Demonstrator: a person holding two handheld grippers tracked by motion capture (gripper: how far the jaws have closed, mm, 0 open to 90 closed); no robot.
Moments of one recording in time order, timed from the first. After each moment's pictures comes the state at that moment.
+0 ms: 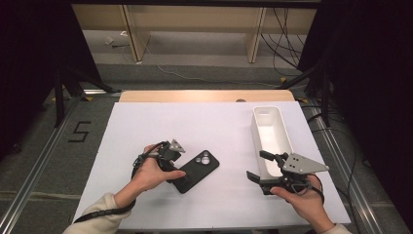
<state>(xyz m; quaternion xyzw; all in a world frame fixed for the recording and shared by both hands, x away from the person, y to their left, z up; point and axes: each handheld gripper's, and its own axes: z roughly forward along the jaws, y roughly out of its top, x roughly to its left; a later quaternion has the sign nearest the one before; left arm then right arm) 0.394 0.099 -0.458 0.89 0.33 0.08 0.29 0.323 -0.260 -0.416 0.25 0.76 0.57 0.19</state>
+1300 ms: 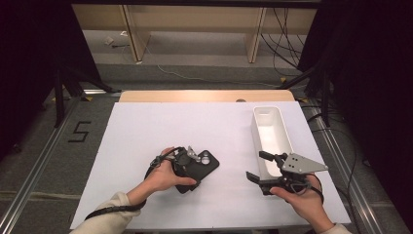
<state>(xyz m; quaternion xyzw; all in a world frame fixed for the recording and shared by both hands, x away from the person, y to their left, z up) 0.402 0.068 -0.483 0.92 0.29 0.07 0.24 0.324 -0.259 -0.417 0.24 0.77 0.56 0.18</state>
